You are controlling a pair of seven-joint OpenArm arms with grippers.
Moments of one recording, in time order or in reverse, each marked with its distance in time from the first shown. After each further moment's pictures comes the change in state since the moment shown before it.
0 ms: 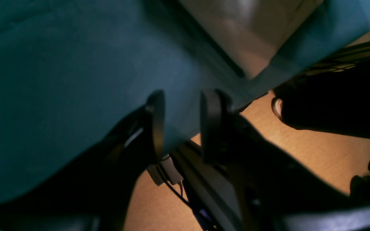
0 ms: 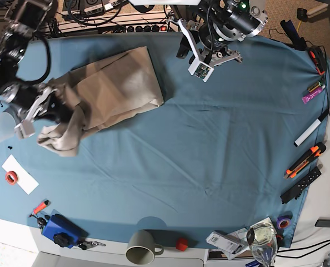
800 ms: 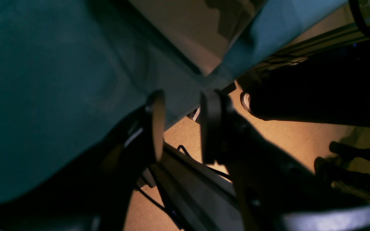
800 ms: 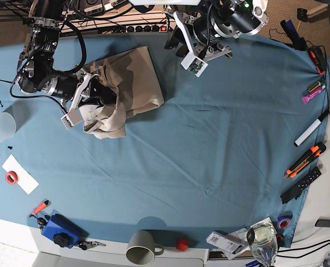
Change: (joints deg) left arm 0.7 0.0 0.0 0.0 -8.9 -2.4 1.3; right arm -1.4 -6.4 -12.9 0.0 -3.1 0.0 -0.3
